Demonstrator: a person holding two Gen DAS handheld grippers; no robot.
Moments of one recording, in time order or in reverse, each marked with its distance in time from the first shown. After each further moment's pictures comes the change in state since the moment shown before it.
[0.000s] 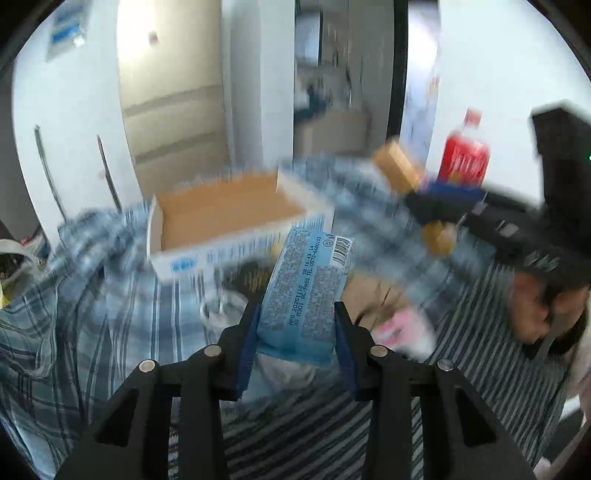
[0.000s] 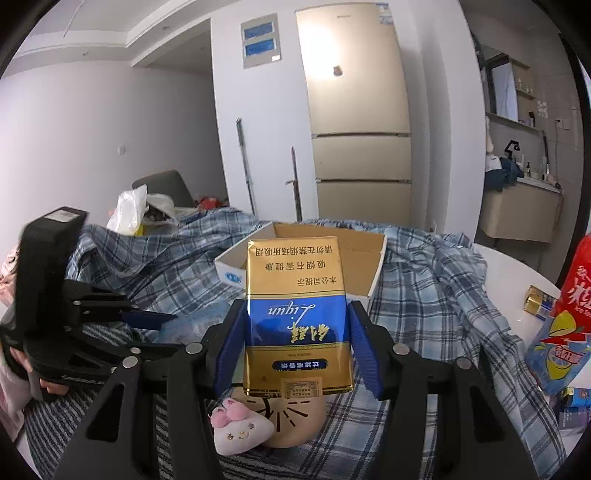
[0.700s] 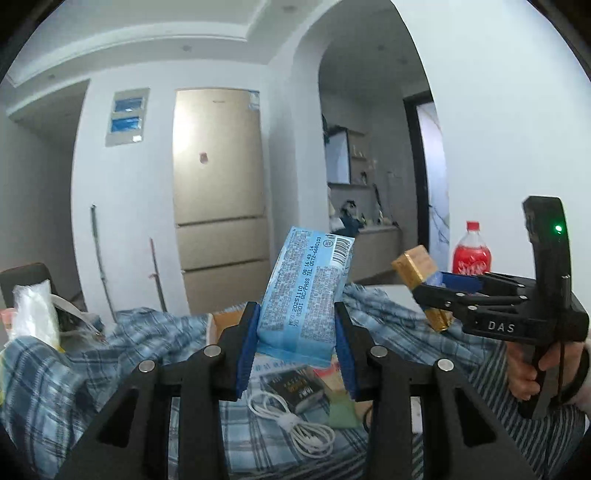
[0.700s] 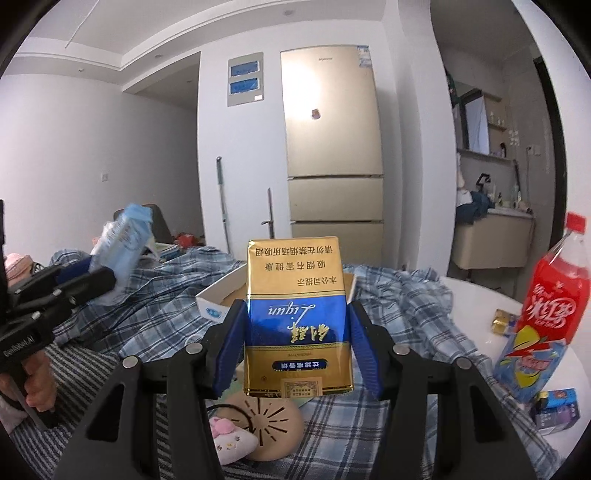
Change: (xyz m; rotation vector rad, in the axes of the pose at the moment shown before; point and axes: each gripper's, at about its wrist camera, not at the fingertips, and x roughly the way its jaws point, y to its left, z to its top) left arm -0.080 -0.013 -0.004 0.014 -0.476 0.201; right arm -0.030 0.007 0.004 -0.021 -0.170 -0.121
